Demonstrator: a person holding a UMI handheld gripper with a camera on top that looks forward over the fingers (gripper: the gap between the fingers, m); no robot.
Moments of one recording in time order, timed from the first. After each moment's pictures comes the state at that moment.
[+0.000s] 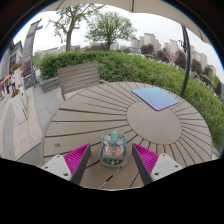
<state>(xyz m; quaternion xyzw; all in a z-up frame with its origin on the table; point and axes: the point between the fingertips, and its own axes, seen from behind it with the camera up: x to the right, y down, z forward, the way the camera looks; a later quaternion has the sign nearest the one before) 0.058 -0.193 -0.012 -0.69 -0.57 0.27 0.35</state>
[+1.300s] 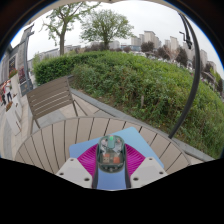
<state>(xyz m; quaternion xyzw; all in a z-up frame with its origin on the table) -0.213 0.119 0.052 -0.69 -0.57 0.28 0.34</state>
